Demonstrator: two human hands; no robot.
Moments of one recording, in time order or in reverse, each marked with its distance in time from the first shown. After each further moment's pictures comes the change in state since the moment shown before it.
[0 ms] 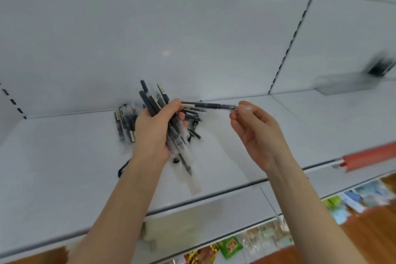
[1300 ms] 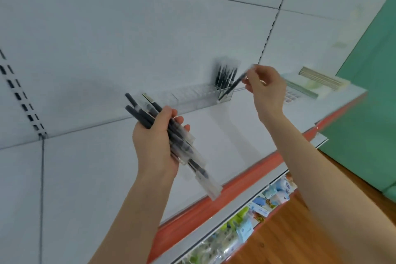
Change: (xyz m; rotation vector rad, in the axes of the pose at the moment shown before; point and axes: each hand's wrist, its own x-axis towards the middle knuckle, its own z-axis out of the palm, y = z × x) left_hand -0.012 -0.275 0.487 -0.176 -0.086 -0.158; right_hand 0.226 -0.324 -0.454 -0.681 0.490 -0.614
